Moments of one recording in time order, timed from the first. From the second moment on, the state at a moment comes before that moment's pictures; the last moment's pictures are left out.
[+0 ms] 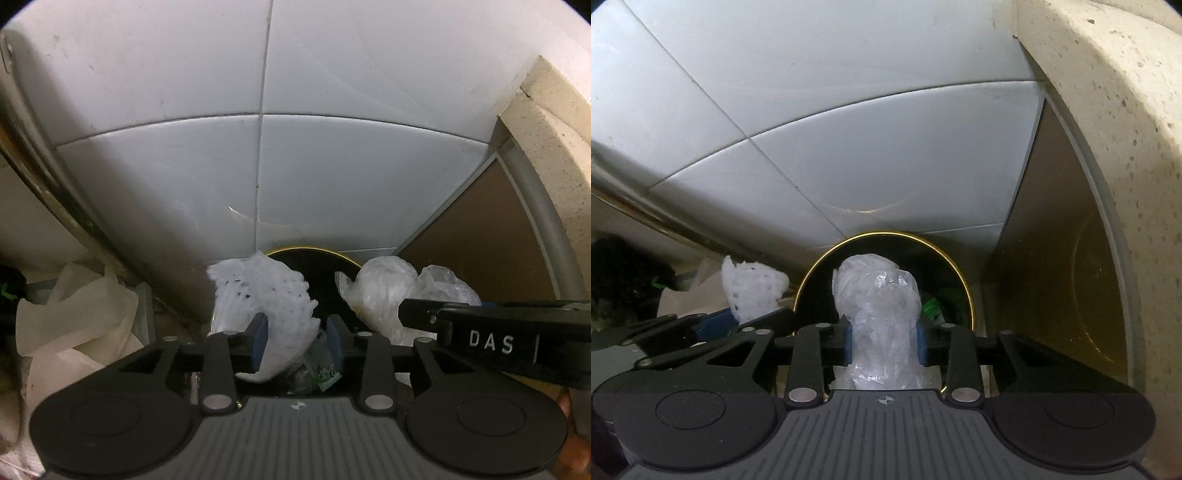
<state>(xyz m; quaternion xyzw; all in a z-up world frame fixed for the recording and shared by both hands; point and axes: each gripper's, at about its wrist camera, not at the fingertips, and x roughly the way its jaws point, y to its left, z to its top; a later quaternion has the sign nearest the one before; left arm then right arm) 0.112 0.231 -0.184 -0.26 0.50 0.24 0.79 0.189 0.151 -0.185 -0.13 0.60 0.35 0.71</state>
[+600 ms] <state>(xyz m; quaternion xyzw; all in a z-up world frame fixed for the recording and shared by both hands) 0.105 0.232 -0.175 -0.26 0.48 0.25 0.80 0.196 0.141 -0.180 -0.10 0.60 0.33 0.72</state>
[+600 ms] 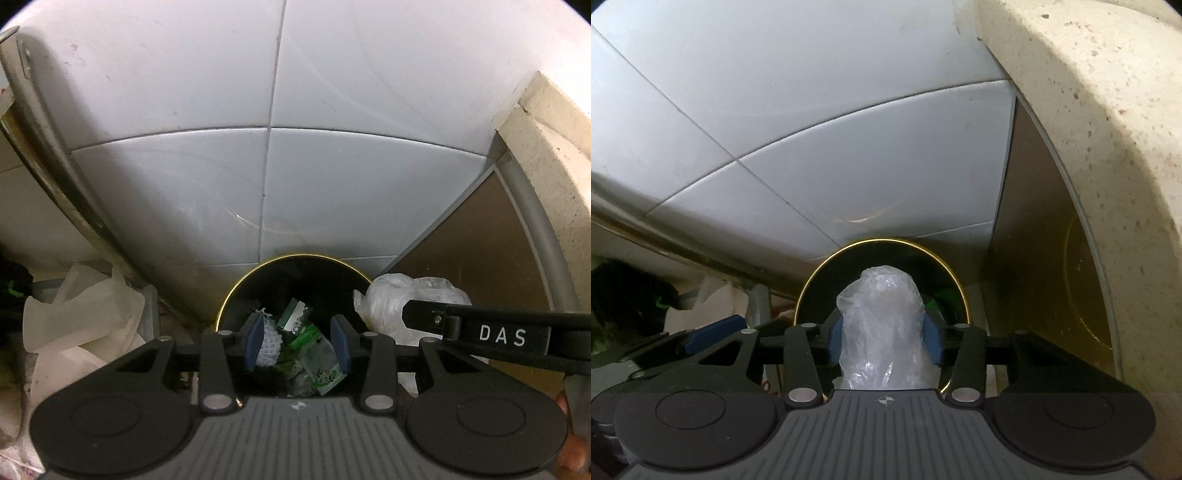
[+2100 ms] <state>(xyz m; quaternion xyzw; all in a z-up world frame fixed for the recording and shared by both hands) 0.093 0.226 -0.137 -0.22 0.44 0.27 0.82 0.183 0.140 -0.144 -0.11 0.55 0.34 0.75</state>
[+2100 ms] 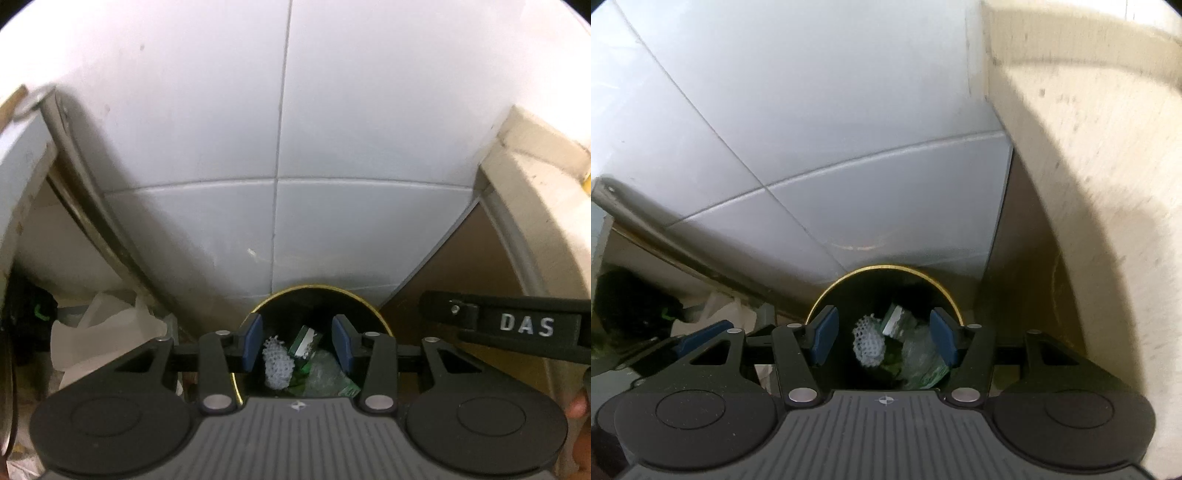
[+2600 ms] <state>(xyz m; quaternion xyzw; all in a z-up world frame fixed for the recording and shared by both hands) 0.113 0.203 -0.076 -0.20 0.39 0.21 0.87 0.190 0.097 -0.071 -0.06 0.50 0.32 0.80</state>
